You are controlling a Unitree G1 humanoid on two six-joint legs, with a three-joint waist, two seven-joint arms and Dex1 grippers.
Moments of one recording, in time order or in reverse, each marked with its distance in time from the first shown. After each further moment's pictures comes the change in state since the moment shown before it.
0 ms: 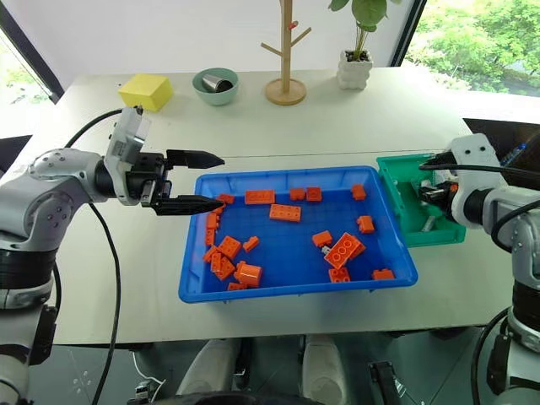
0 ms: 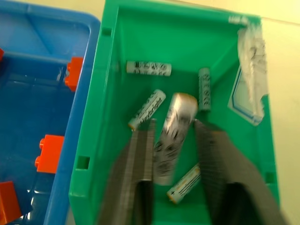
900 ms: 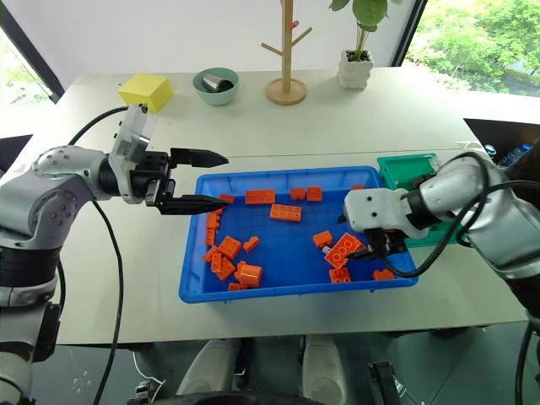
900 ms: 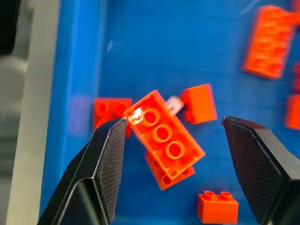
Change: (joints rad) left arm 0.015 -0.005 0.011 -0.031 0.014 0.011 0.016; right arm -0.170 -0.286 0.680 0.073 -0.214 -1.139 0.999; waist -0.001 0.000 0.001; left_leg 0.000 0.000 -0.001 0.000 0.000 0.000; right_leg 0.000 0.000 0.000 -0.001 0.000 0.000
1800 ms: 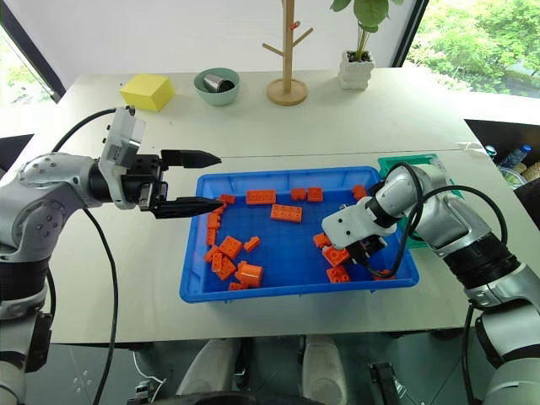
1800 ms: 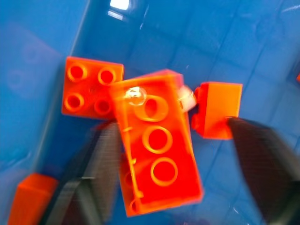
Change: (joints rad) left arm 0.049 0.026 0.040 -0.067 -0.038 0.018 0.063; right arm -0.095 0.216 0.130 0.278 -0.254 -0.288 0.110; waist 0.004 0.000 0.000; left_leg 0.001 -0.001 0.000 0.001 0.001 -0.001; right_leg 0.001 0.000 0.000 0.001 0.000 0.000
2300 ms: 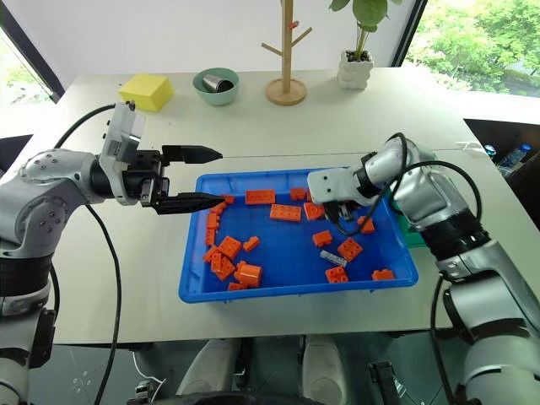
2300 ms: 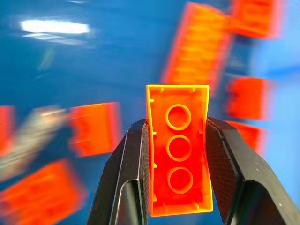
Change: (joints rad) left arm -0.024 -0.016 -0.005 0.022 0.012 -0.023 -0.003; right arm -0.184 0.191 -0.026 0.273 -0.073 0.124 -0.220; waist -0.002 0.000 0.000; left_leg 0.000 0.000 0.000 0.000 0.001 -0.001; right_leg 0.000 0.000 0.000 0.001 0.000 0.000
